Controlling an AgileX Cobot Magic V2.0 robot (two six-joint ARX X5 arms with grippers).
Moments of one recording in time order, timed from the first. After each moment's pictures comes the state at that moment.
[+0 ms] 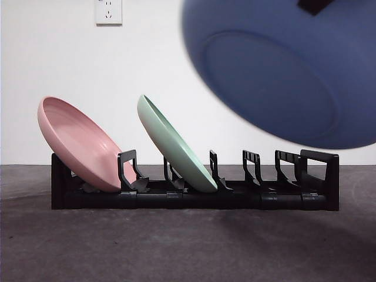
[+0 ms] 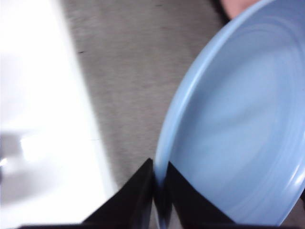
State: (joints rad) left arm -0.04 0.77 1.00 -1.08 0.13 0.00; right arm 1.38 0.90 0.89 -0.88 0.25 0.00
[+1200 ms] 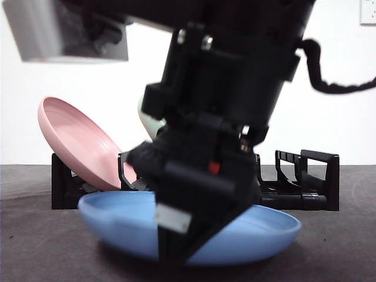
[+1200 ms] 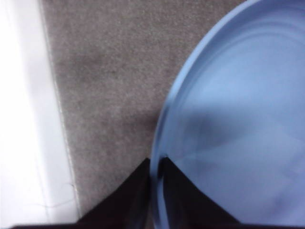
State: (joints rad) left arm -0.04 0.77 1.00 -1.08 0.13 0.01; right arm 1.25 1.54 0.89 -0.51 0.15 -0.17
